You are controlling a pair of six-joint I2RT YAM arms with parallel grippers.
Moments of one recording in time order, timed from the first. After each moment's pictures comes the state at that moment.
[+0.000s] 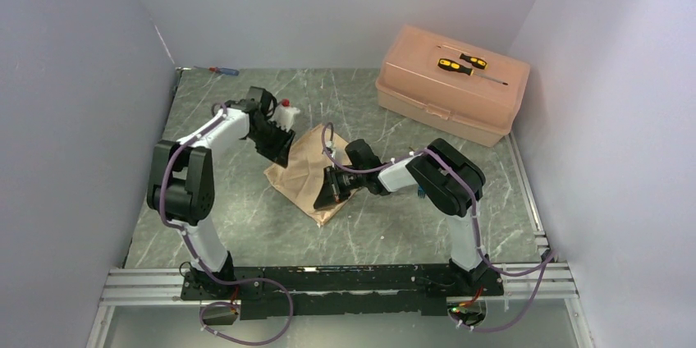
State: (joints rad) left arm -0.24 1.79 1.26 -0.76 0.35 0.34; right arm 0.74 2.04 0.92 0.43 -0.81 0.62
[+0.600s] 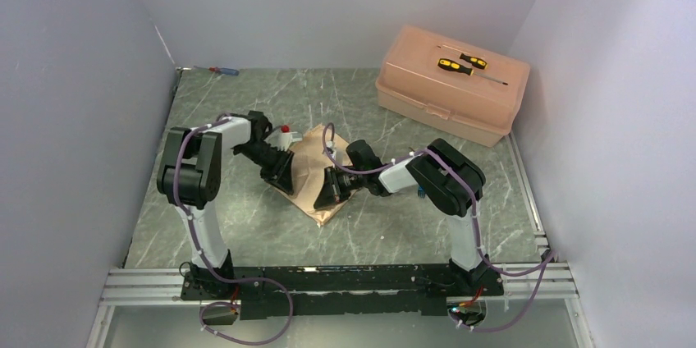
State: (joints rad) left arm -0.20 1.92 1.19 -0.89 0.74 0.36; right arm 0.73 2.04 0.91 0.46 -0.81 0.62
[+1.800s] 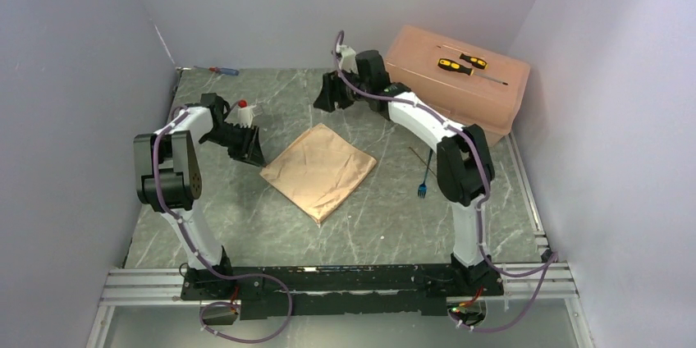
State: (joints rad) left arm 0.10 1.90 1.29 -0.85 0.70 0.40; right arm 0.54 2.01 1.63 -0.11 -0.53 0.25
